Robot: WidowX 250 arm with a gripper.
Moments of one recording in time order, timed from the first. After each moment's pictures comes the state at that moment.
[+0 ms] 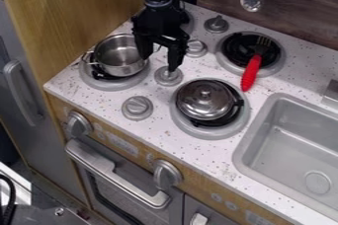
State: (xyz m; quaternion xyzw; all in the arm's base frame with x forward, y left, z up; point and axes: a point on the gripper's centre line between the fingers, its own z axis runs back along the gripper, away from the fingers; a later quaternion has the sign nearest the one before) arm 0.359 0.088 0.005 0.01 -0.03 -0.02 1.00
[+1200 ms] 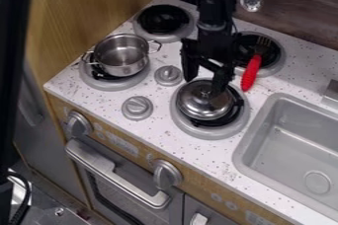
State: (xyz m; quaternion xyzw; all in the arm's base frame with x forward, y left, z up) arm 0.370 0.012 -0.028 0.00 0.03 -0.09 1.00
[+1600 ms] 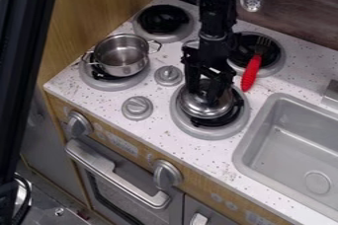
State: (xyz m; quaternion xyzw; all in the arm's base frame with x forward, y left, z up) arm 0.377 0.012 -0.045 0.00 0.04 -0.10 0.99
